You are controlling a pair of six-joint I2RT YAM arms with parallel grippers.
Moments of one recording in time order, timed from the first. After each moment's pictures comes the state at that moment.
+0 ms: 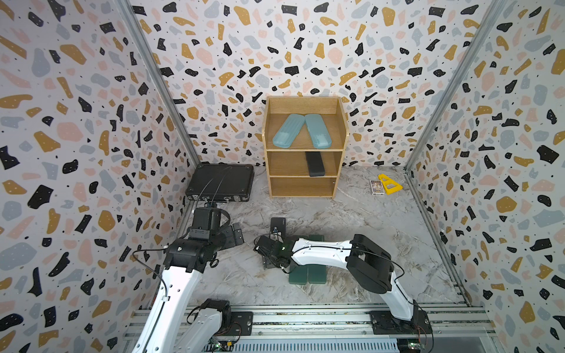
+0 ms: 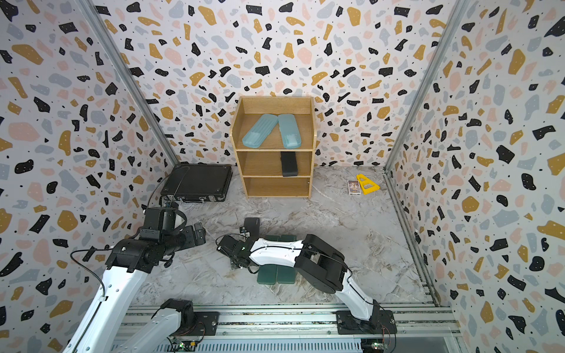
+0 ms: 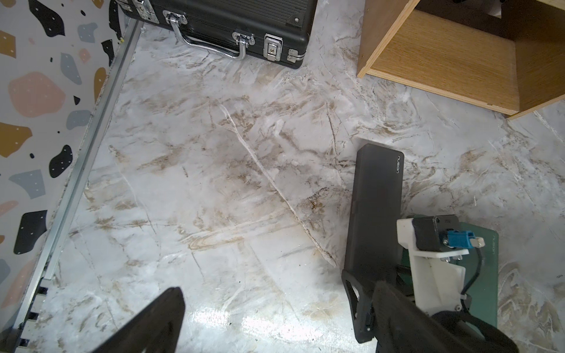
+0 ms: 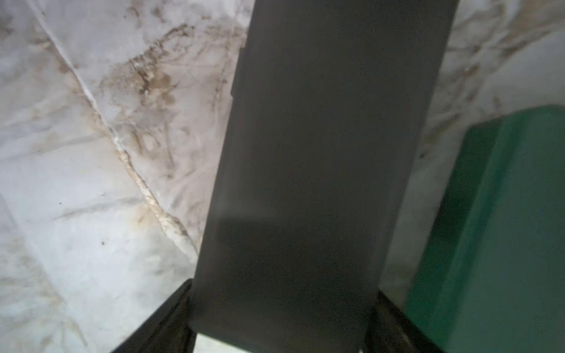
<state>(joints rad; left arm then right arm) -0.13 0.85 1.00 -1.05 -0.08 -0.33 1.22 2.14 1.57 -0.62 0.24 0.92</state>
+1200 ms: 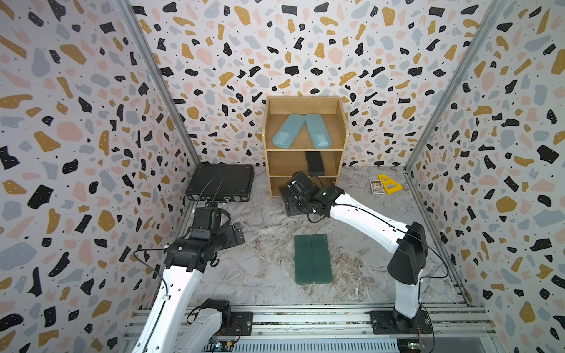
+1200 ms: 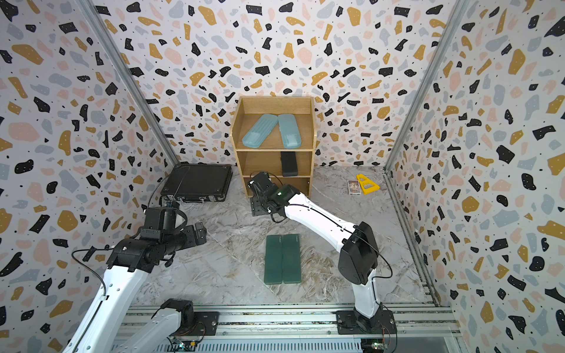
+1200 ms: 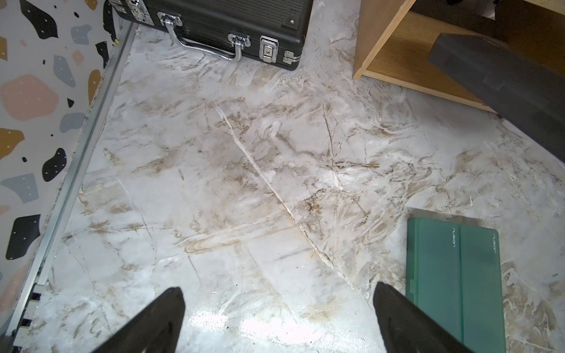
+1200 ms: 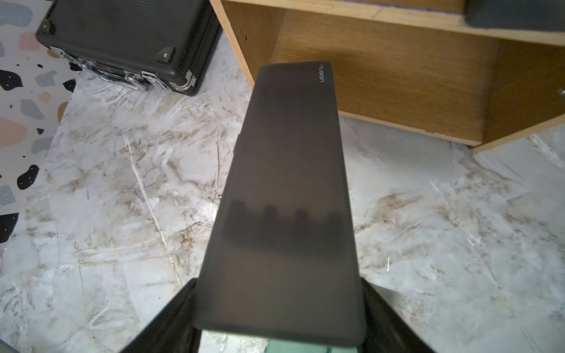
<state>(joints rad) -0.13 0.85 0.99 -1.03 -0.07 -0.32 0.90 1.93 1.87 -0.86 0.19 0.52</state>
